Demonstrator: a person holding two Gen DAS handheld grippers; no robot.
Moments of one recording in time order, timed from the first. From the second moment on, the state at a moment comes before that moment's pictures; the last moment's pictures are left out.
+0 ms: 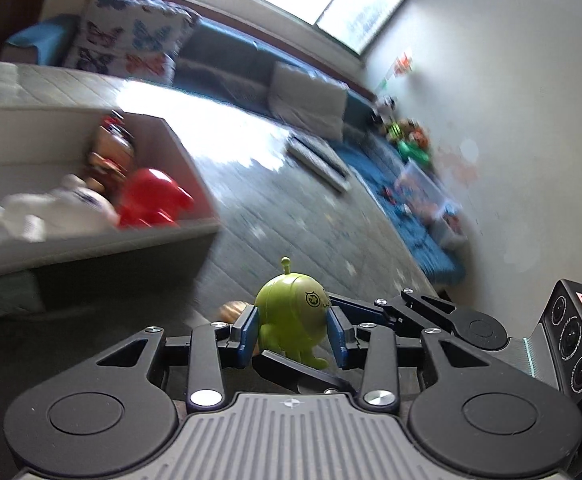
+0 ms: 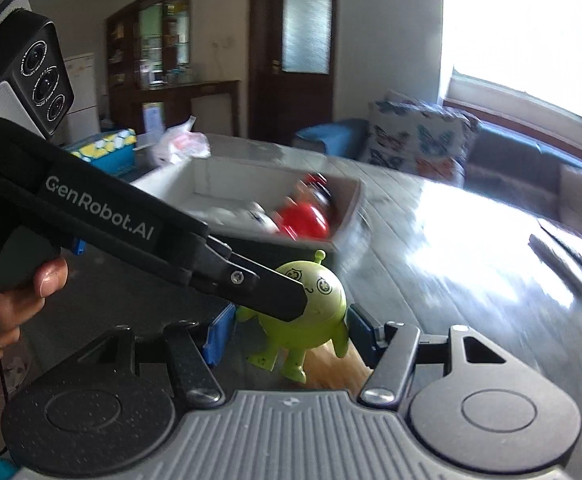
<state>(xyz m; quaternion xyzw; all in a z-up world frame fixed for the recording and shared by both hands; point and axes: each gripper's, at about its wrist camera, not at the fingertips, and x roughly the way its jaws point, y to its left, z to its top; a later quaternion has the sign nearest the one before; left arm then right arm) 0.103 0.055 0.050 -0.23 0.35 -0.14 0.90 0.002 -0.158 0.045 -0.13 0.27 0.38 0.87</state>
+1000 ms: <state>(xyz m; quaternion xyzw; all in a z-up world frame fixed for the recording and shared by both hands) 0.144 0.238 0.037 -0.27 0.37 0.01 0.89 0.087 0.045 0.027 -0.15 0.31 0.51 0.79</state>
